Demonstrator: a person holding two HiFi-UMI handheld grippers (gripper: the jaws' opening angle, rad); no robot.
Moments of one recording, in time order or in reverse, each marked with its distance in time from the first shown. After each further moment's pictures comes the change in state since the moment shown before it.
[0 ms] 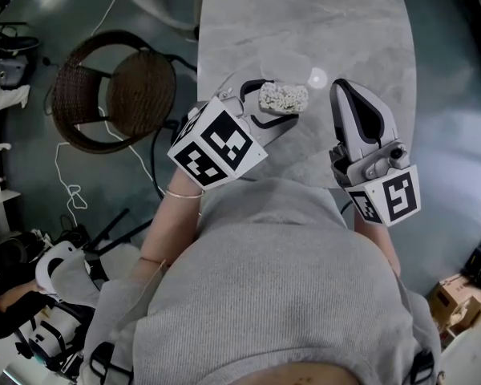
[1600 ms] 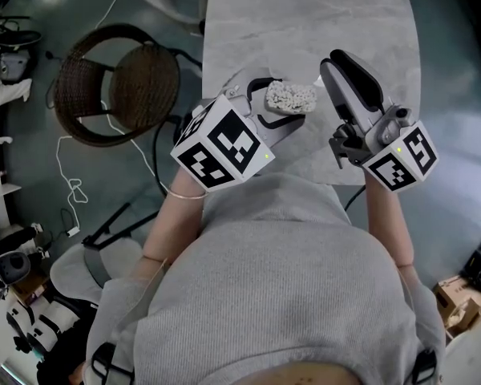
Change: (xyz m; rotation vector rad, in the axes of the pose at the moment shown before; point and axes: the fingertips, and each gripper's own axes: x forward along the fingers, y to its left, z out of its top) left arm -0.006 -0.002 0.002 0.005 0.011 -0.001; right arm 0.041 -0.009 -0.012 0.330 0.052 0.160
